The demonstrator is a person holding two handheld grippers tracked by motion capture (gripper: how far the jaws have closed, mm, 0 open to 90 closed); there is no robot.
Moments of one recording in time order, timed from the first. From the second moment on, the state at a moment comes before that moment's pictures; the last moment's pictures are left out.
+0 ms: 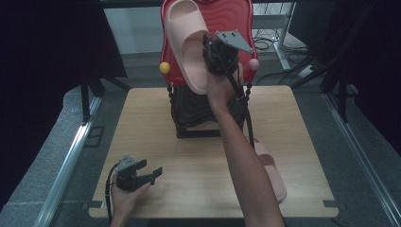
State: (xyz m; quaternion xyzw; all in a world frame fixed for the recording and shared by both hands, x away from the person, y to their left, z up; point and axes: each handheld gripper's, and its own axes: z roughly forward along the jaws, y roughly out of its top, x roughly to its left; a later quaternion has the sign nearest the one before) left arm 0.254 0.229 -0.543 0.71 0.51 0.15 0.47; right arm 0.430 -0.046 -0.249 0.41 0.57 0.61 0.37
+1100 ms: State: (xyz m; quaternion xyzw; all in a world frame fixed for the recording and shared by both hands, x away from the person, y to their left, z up) left arm 0.260 0.227 -0.547 0.71 0.50 0.14 0.47; right arm 0.499 -0.005 -0.226 0.44 0.58 0.56 0.39
